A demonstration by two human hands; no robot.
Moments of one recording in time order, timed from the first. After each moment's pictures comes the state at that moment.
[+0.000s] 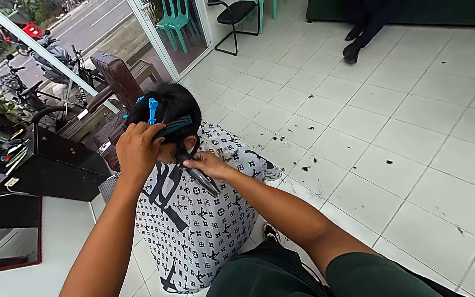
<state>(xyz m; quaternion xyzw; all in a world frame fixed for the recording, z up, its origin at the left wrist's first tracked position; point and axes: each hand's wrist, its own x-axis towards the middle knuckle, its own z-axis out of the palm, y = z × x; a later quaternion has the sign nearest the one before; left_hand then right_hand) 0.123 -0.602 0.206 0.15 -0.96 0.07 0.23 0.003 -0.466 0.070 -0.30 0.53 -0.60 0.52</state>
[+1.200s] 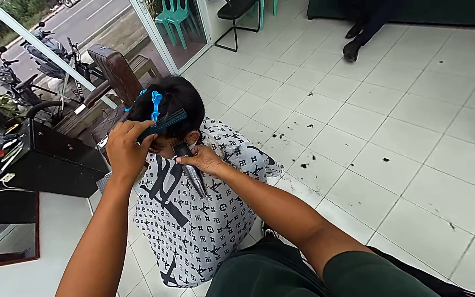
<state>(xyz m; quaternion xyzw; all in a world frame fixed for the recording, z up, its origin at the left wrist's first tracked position) 0.155 -0.627 0.202 0.12 -0.95 0.00 0.29 0.023 -0.480 0.083 -0.29 0.62 -0.56 0.47</state>
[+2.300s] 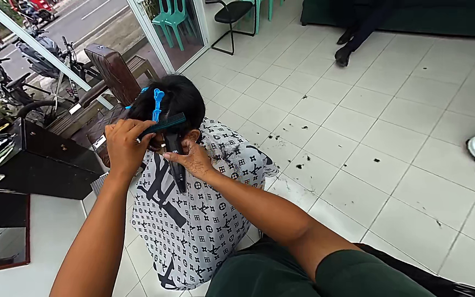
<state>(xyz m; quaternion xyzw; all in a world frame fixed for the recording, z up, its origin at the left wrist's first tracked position) 0.155 -0.649 0.193 0.08 -0.95 0.03 0.30 0.055 -0.492 0.101 -0.30 0.62 -0.64 0.34</state>
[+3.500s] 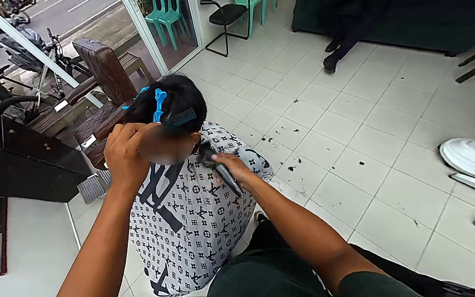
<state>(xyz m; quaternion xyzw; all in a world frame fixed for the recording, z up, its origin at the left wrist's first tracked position) 0.158 -0.619 0.196 0.08 -0.93 0.00 0.35 0.001 -0.421 0.048 -0.16 0.51 -0.67 0.52</state>
